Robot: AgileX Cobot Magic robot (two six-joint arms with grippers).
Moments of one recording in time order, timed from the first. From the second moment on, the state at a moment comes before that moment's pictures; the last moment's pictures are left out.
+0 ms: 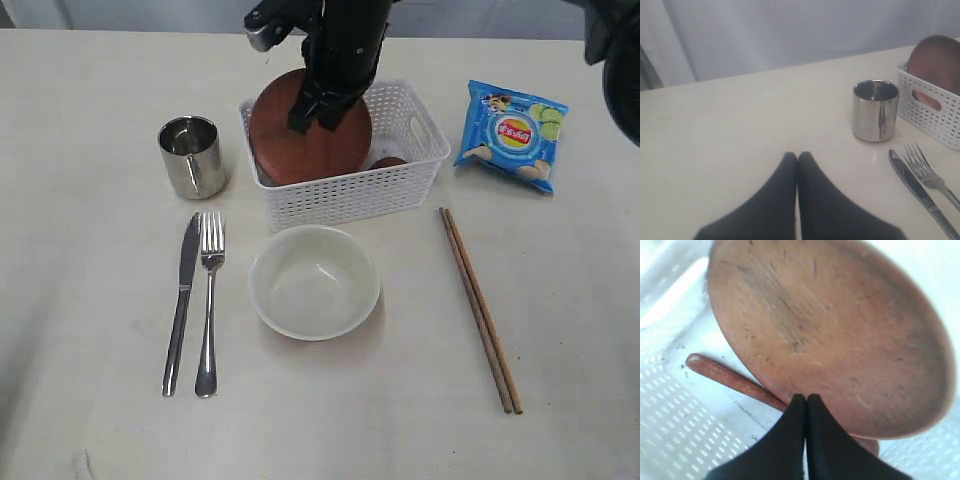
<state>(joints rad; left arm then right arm) -0.17 0.00 0.00 0.06 0.32 0.04 0.58 2.22 -1.93 0.02 1.14 -0.51</state>
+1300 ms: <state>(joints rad) -0.17 0.00 0.00 0.06 0.32 0.04 0.55 2.40 -1.94 -0.06 1.23 -0.48</state>
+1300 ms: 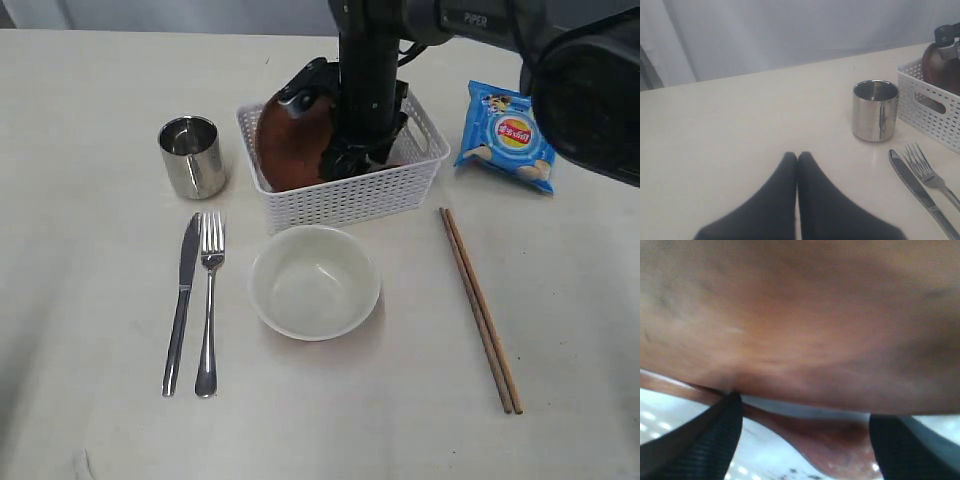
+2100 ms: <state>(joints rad) -0.17 0.00 0.00 0.06 0.32 0.04 0.55 2.30 -1.93 -0.04 1.22 -0.50</state>
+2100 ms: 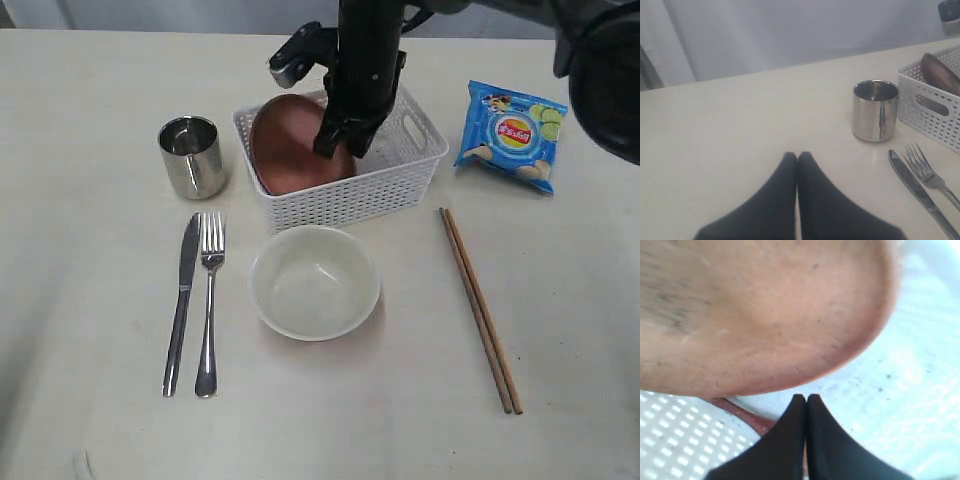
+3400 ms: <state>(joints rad) -0.17 0.00 0.00 0.06 0.32 0.04 0.38 2.31 -1.93 0.31 1.21 -0.58</state>
